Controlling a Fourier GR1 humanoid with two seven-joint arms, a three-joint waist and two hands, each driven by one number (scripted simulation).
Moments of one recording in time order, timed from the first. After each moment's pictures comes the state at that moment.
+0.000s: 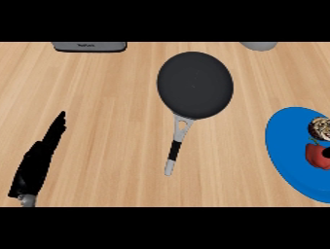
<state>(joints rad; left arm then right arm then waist) 0.03 0.46 -0.26 -1.56 0.08 0.26 0.11 -0.18 -0.87 0.08 -1.51 -0.06 0.02 1.07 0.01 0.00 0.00</state>
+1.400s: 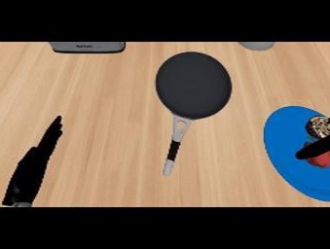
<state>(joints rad) 0.09 0.40 -0.18 -1.62 -0.01 0.19 0.13 -0.30 -0.69 0.14 -1.24 0.06 0.11 1.09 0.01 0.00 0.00</state>
